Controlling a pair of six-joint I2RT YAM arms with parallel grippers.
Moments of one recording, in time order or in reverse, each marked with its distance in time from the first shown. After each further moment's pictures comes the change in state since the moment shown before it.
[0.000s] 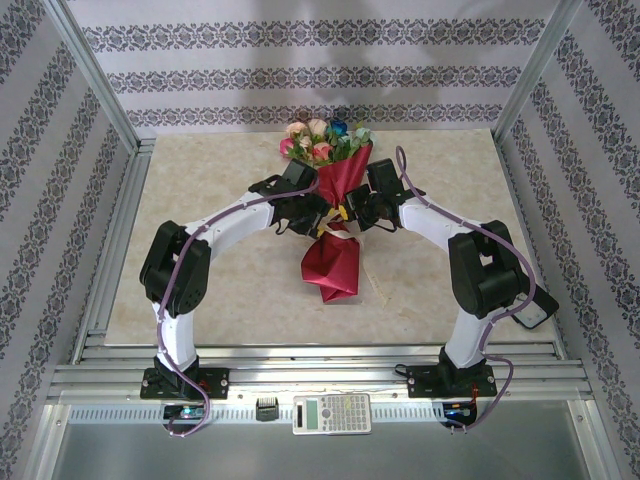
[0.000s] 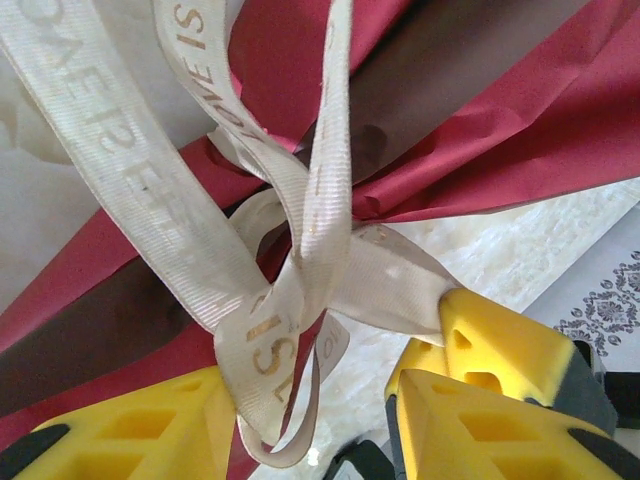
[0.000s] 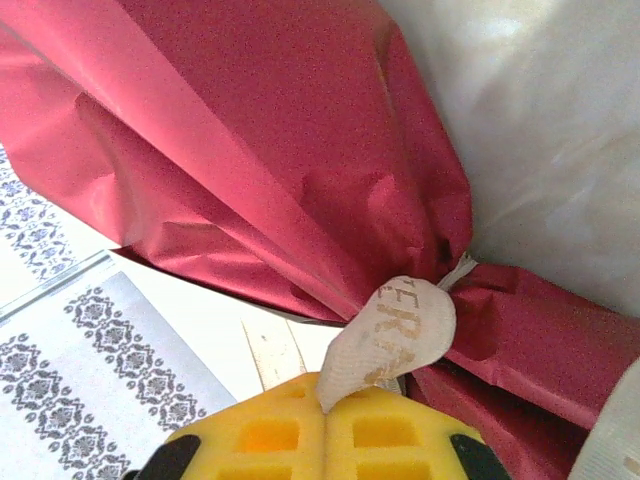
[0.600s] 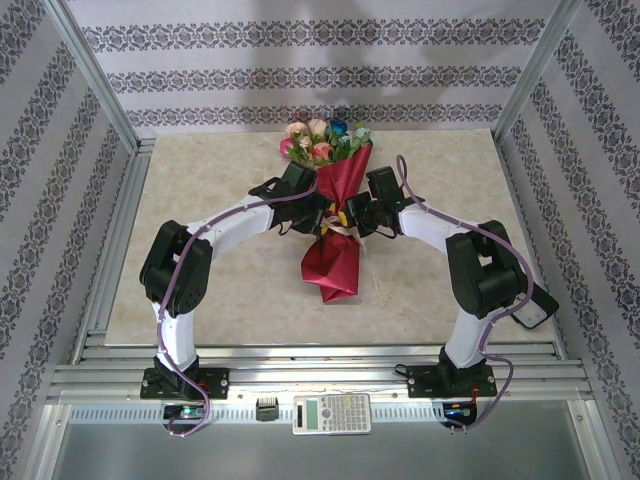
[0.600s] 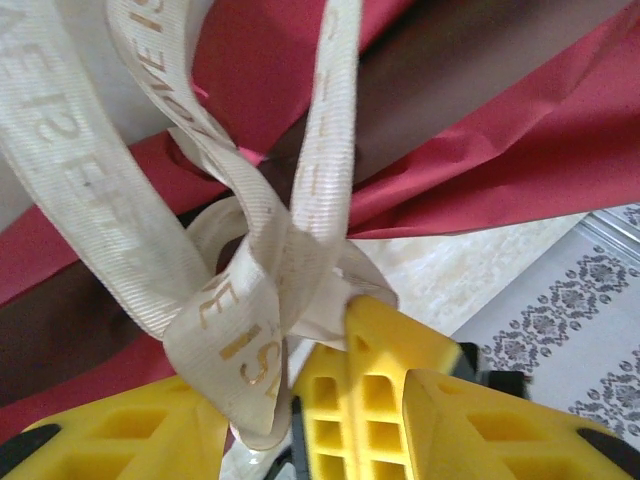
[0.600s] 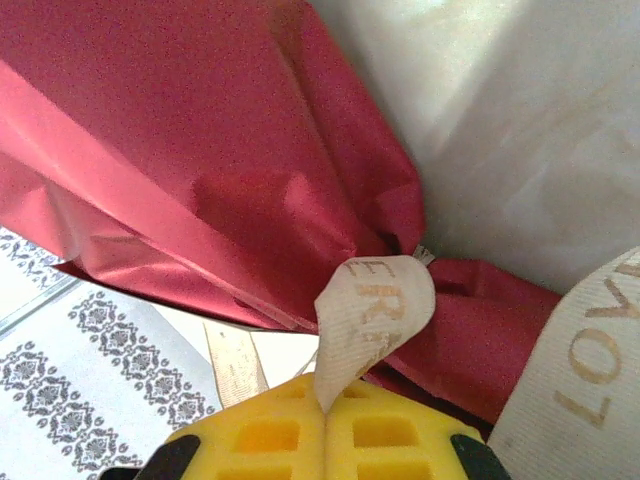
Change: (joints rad) left arm 0.002 0.001 -0.041 0.126 -0.002 -0.138; right arm 0.000 0.000 -0.080 0.075 -0.030 0.063
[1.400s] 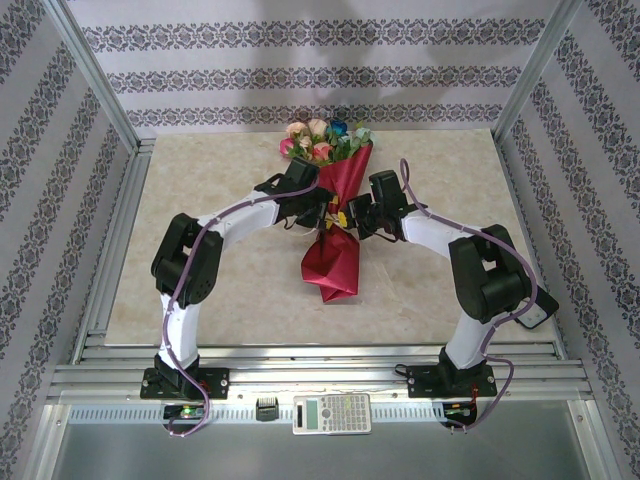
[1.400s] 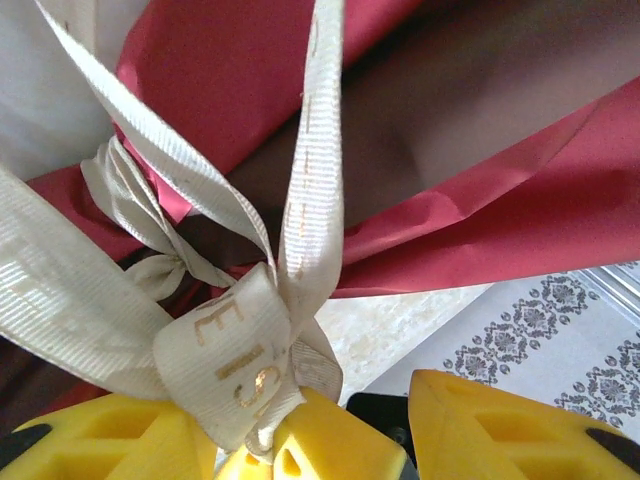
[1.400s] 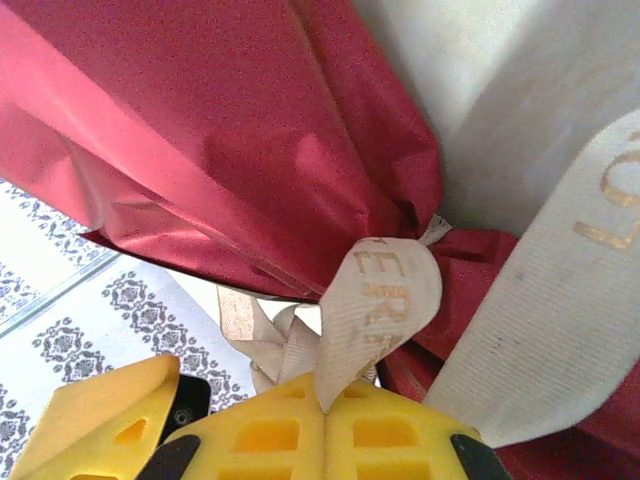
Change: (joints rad) left arm 0.020 0.100 0.074 0.048 0.027 -0.074; right arm 0.000 -0.040 -0.077 0.111 -0.034 0.050
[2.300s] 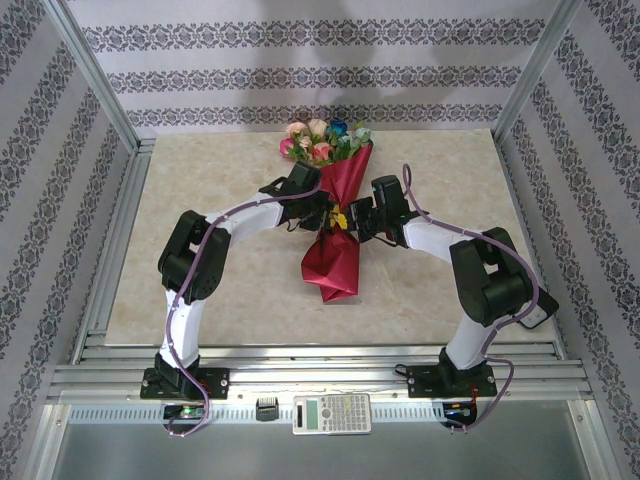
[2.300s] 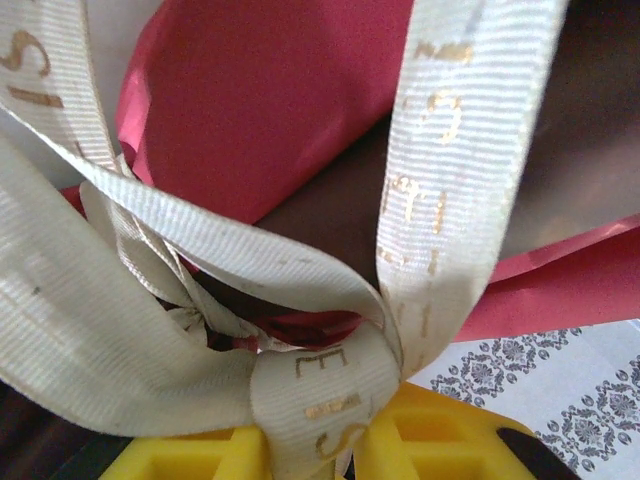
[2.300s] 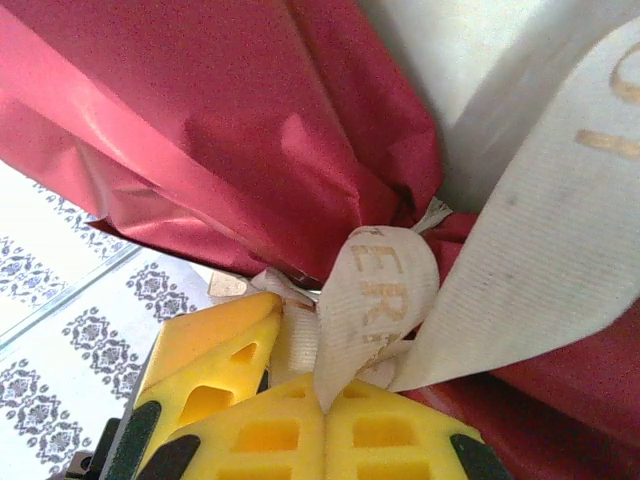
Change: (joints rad) left arm 0.000 0.049 0.000 0.038 0.026 -0.030; right arm 0.000 -0.025 -0.072 0.106 -0.014 0.052
